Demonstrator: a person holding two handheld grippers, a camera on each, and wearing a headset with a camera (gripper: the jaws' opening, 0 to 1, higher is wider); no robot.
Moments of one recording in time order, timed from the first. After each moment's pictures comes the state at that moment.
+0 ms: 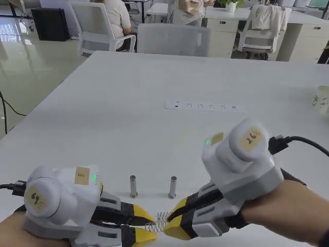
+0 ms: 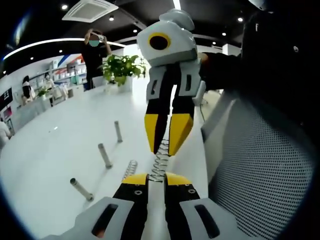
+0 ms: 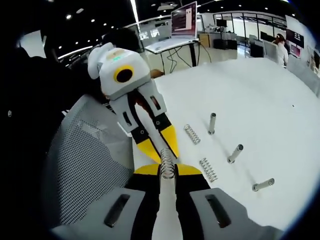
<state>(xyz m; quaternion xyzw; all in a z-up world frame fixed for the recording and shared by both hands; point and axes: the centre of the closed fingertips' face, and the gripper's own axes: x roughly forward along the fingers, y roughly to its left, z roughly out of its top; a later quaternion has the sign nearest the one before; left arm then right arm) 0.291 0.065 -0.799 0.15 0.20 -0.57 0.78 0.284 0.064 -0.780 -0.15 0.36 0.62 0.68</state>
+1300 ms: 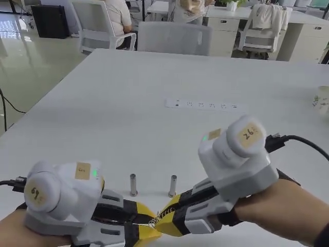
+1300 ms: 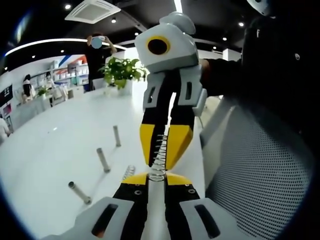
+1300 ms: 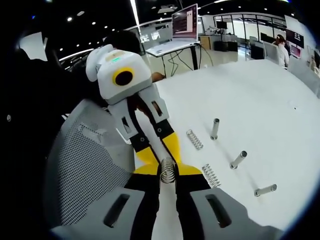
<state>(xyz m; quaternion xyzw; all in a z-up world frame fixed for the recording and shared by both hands) 0.291 0.060 -0.791 0.12 0.19 -0.57 0.79 0.282 0.076 -0.779 -0.15 0.35 0.63 0.68</state>
